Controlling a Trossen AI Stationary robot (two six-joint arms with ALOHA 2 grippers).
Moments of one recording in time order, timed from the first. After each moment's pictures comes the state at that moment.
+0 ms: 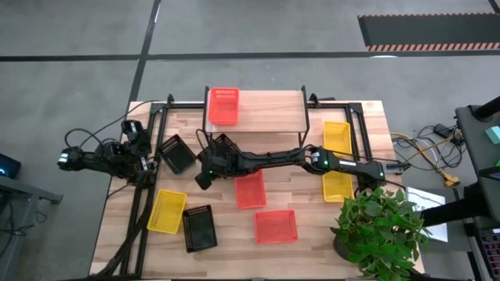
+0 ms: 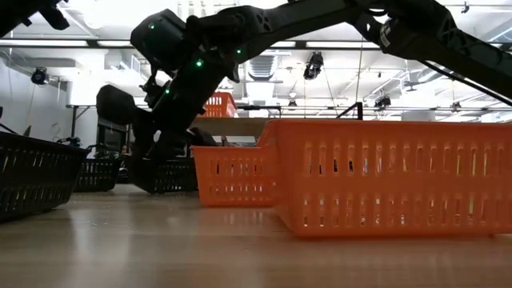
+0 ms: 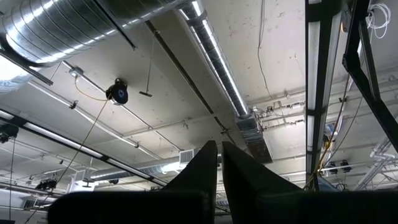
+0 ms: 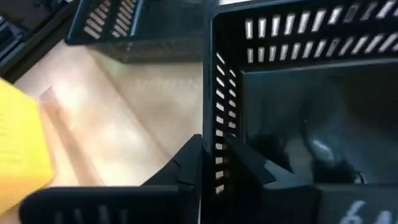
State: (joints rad) left arm -0.17 0.17 0.03 1.13 -0.33 0.51; right arm 0.01 2.63 2.36 -0.55 0.23 0.71
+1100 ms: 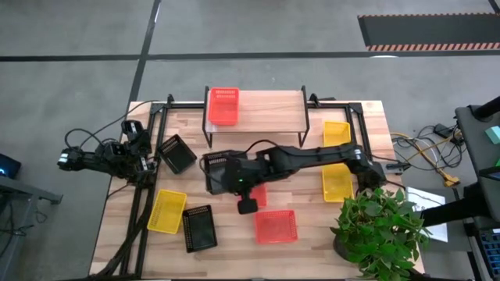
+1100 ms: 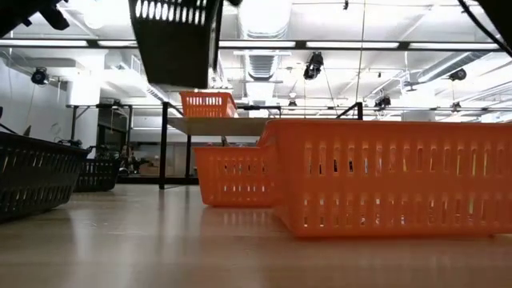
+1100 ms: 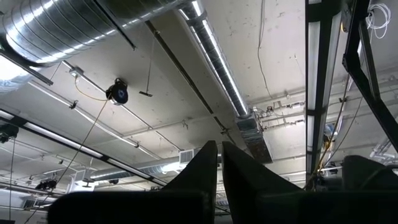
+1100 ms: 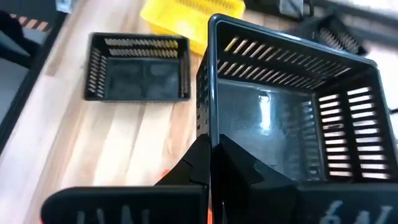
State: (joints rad) left arm -0.17 0.17 0.03 1.13 -0.33 0.51; right arm 0.18 2.17 2.36 -1.05 0.03 -0.11
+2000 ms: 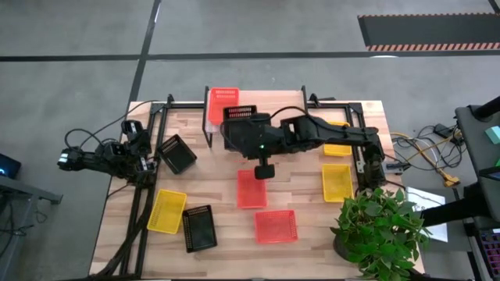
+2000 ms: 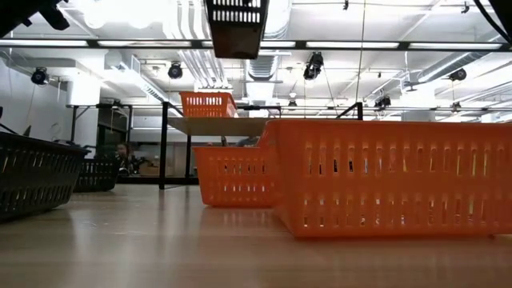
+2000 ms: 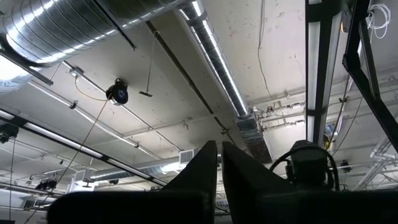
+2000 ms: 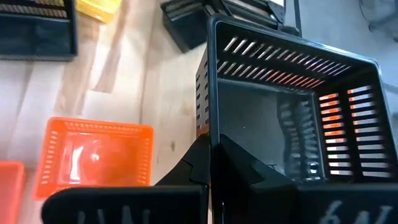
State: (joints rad) left arm -0.17 0.17 0.03 1.13 -0.33 0.51; right arm 0.06 2.00 2.35 -1.25 0.27 -0.24
